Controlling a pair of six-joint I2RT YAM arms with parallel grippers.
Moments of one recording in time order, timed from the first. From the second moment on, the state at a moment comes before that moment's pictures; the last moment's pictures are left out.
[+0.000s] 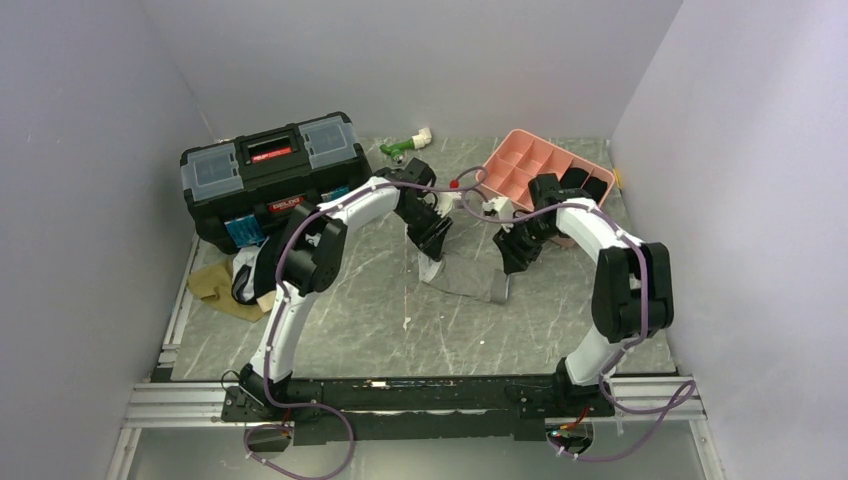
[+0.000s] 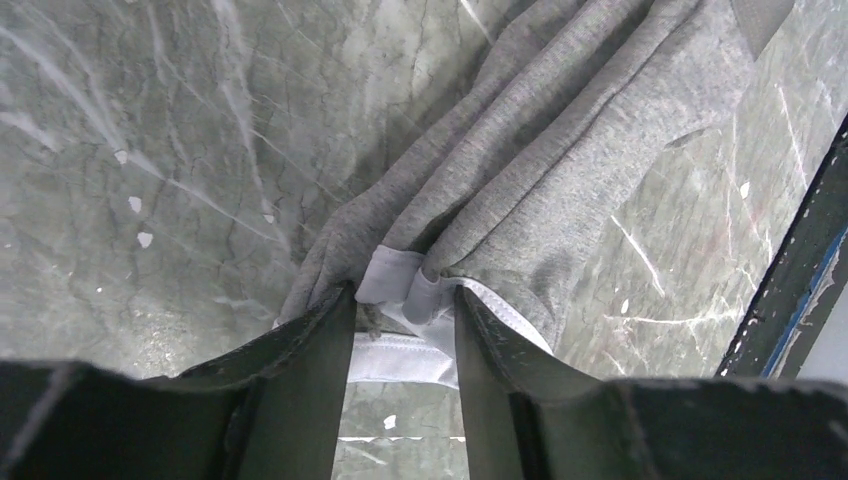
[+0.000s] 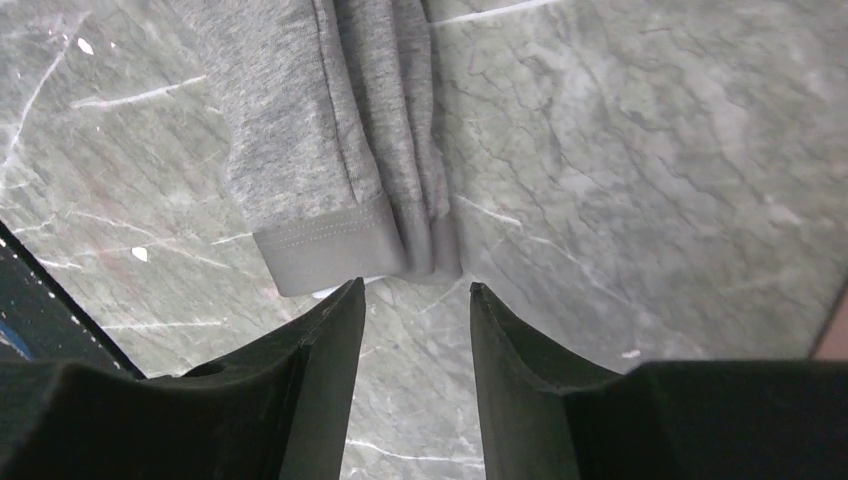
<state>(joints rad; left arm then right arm) -0.60 2.33 1.92 -0.85 0.65 0.35 0.14 1.70 1.17 -0.88 -0.48 -0.77</state>
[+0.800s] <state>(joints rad) -0.50 1.99 1.53 -0.57 0.63 0.27 0.06 1.57 1.11 -0.81 -0.62 -0.64</state>
